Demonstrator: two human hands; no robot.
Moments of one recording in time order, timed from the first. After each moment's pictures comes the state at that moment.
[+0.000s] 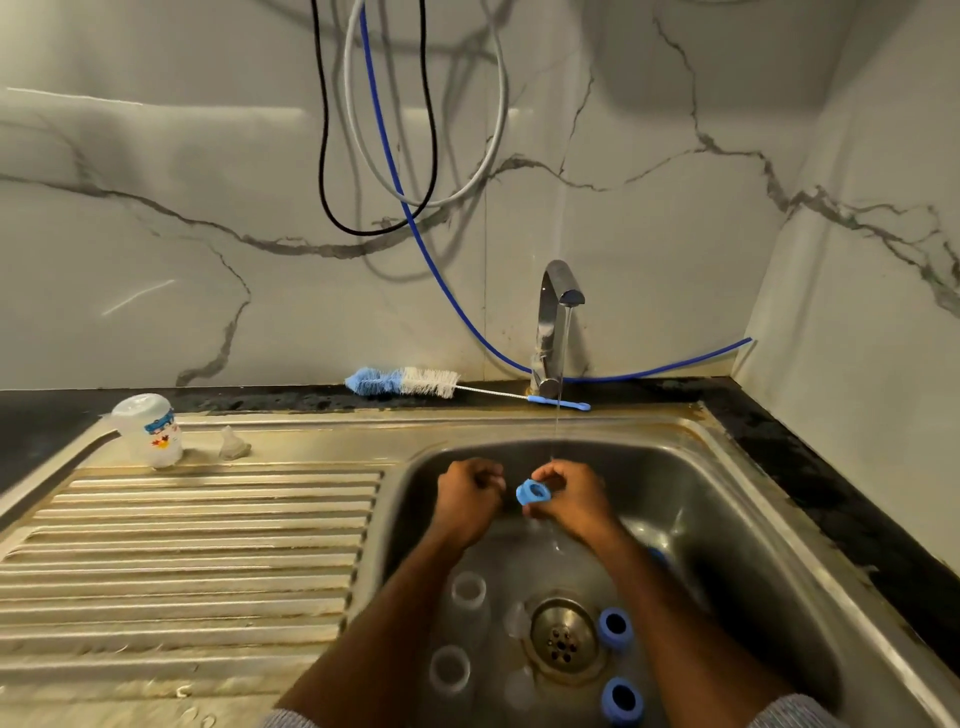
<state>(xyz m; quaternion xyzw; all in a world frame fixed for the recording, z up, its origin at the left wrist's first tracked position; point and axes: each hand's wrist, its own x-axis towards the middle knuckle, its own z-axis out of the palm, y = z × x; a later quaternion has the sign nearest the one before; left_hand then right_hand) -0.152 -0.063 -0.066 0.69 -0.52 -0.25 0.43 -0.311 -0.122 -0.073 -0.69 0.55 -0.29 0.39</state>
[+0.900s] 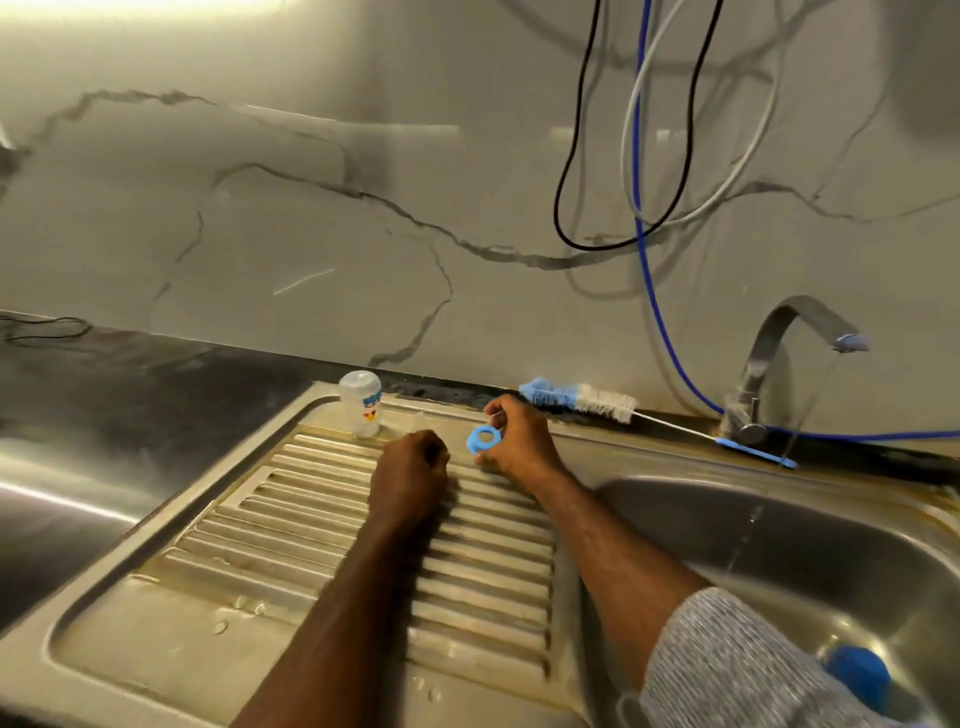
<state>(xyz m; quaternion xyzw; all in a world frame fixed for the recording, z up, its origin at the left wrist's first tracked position) 0.091 0.040 -0.036 0.80 -0.44 -0.03 0.41 -0.032 -0.076 -0.009 -0.82 0.39 -0.27 0.33</state>
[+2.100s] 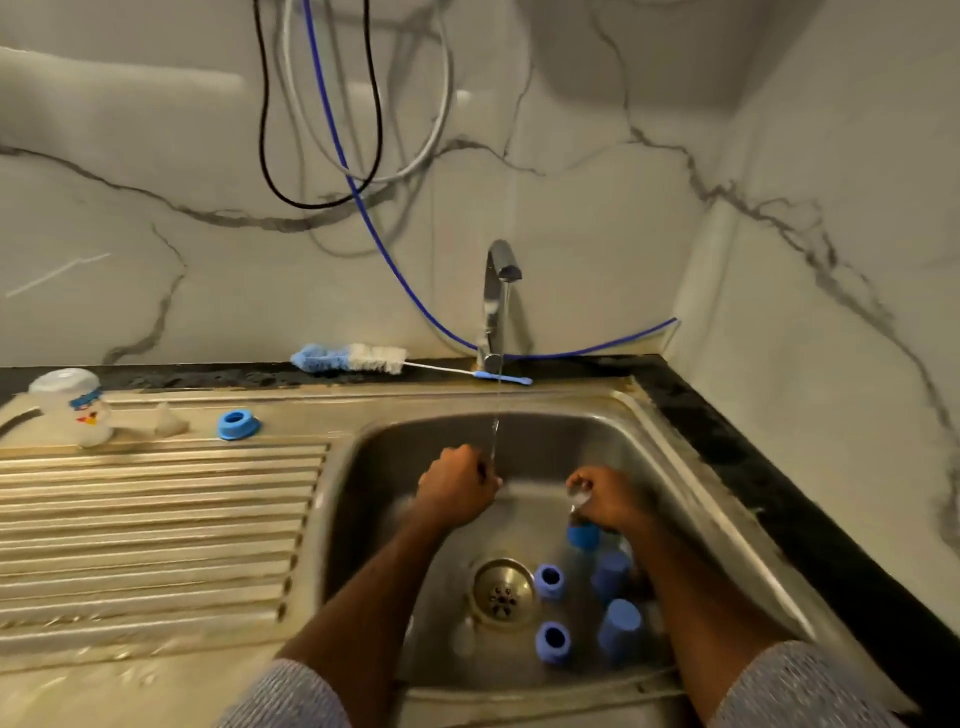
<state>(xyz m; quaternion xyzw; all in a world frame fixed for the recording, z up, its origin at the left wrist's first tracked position) -0.199 -0.061 -0.063 0.71 -0.63 -0.19 0.23 -0.426 -0.123 -0.089 -0.71 0.65 -0.11 0.25</state>
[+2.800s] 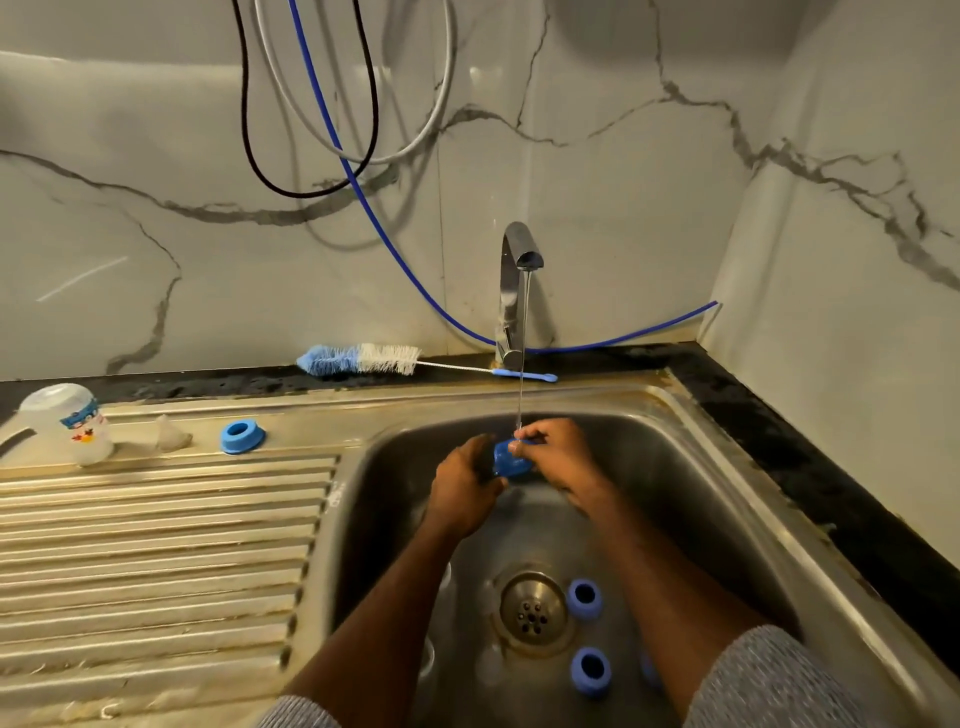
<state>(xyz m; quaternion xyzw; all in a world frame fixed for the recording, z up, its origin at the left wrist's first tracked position) -0.181 -0.087 -0.095 0.68 -0.58 -0.24 0.38 -0.321 -0.168 -0.087 -0.65 0.55 -0.33 0.41</state>
